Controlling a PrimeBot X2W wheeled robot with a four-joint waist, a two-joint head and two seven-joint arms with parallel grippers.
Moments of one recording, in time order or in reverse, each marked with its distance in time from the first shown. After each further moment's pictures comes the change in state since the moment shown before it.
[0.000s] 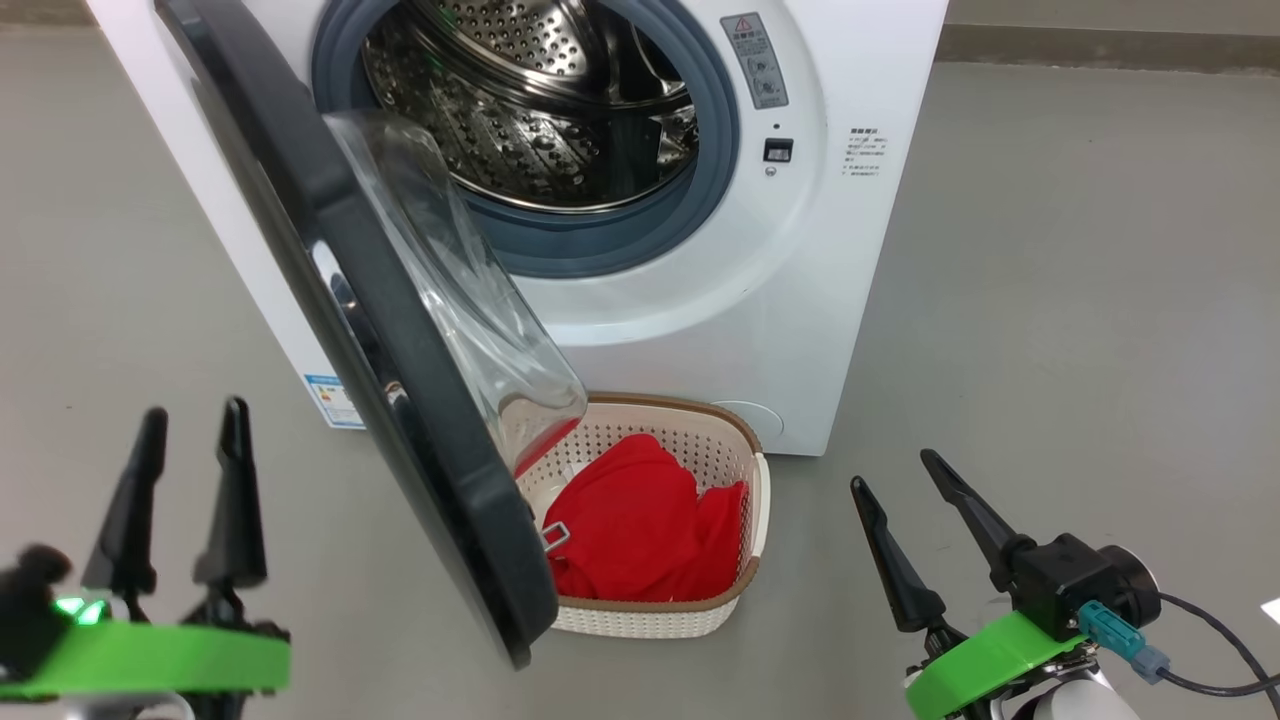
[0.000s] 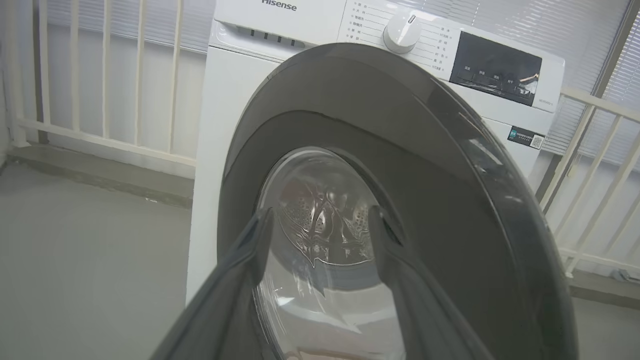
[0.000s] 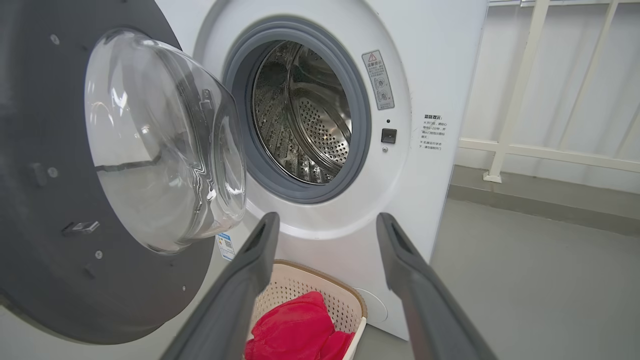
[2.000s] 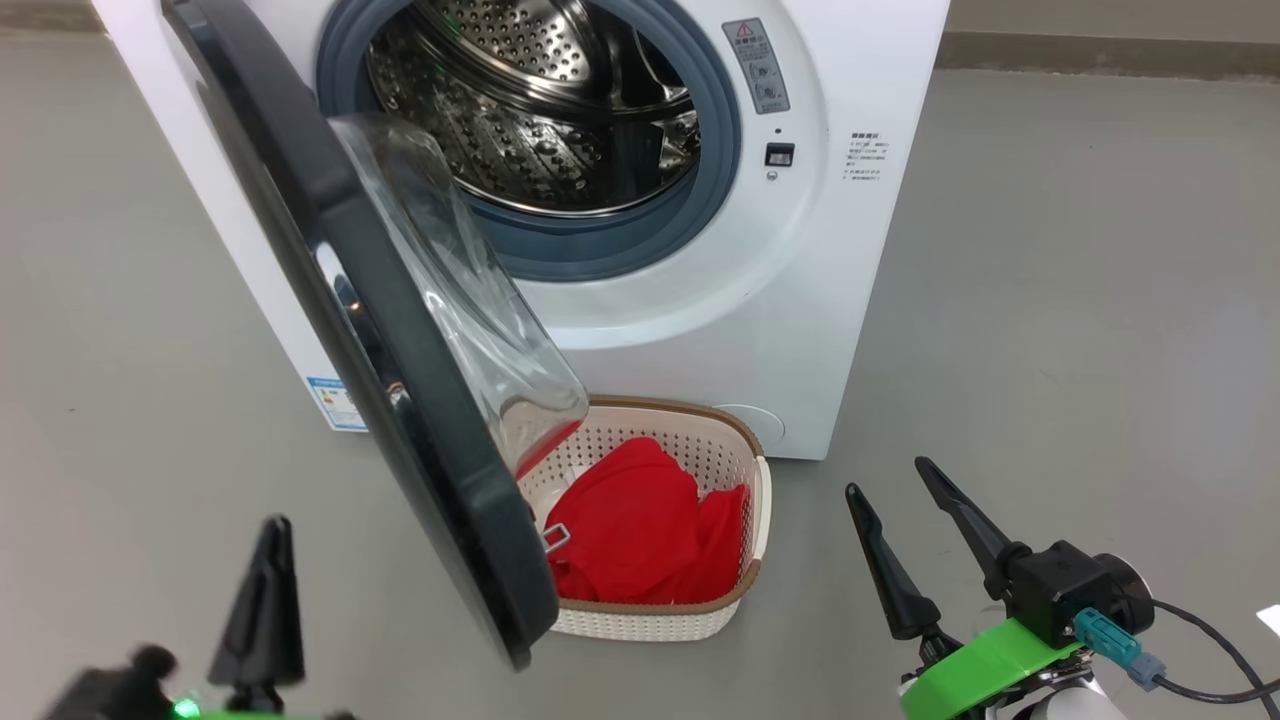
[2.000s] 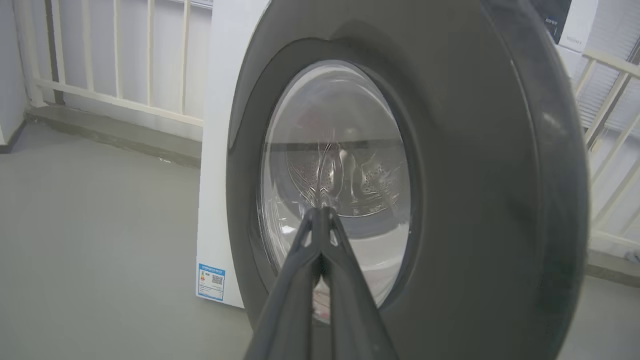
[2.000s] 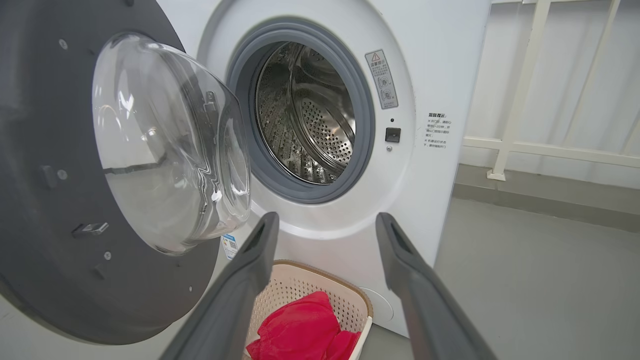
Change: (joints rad) left arm 0.162 -0.202 0.052 0.096 0.289 -0.099 -0.080; right arm 0.012 0.009 0.004 -0.005 0.016 0.000 0.000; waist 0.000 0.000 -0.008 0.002
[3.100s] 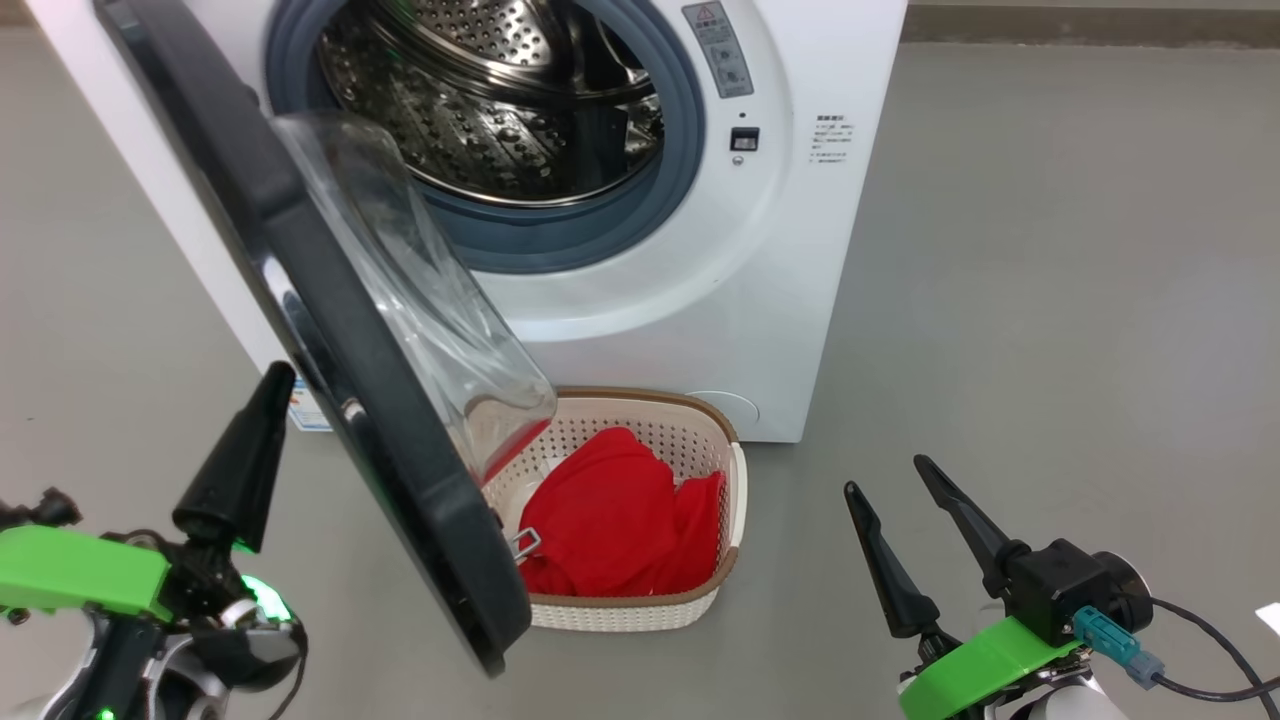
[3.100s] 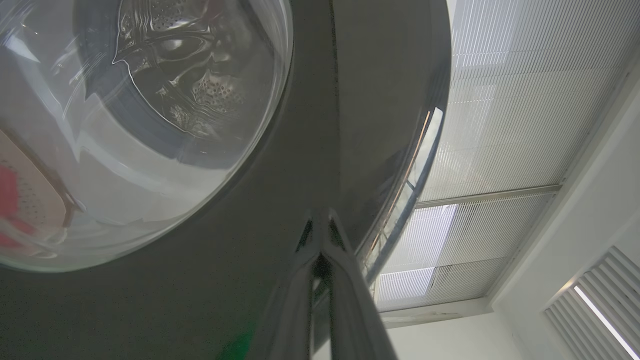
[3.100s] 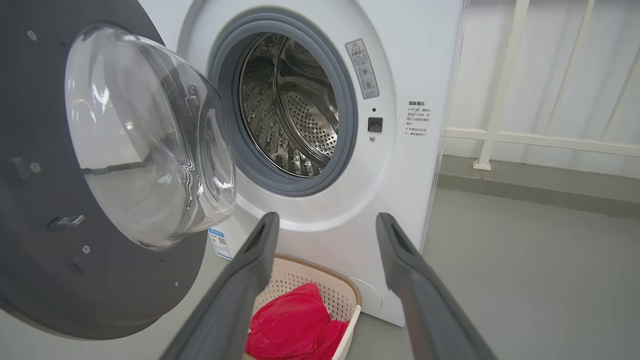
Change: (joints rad) left arm -0.203 -0.014 0.113 -0.305 -1.272 0.382 0.505; right arm -0.004 0.001 0.001 0.001 0.000 0.000 0.000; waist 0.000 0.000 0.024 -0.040
